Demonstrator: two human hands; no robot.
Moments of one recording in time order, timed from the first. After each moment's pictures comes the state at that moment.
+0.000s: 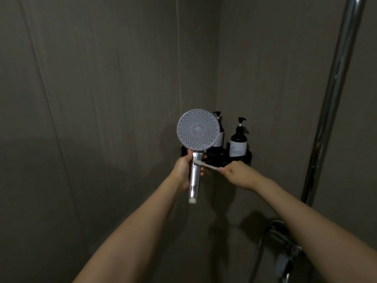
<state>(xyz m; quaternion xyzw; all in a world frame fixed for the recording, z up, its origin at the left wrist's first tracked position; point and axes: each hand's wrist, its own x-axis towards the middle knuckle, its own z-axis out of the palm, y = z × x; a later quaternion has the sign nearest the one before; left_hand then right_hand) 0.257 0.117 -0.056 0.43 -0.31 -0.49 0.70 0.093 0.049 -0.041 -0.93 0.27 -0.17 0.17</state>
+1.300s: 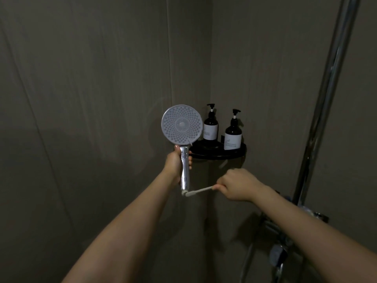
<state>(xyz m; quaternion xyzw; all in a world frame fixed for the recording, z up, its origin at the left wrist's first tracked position) 0.277 0.098 -0.070 0.51 -0.27 -0.42 0.70 0.079 0.066 -0.064 -0.97 0.20 -0.06 -0.15</state>
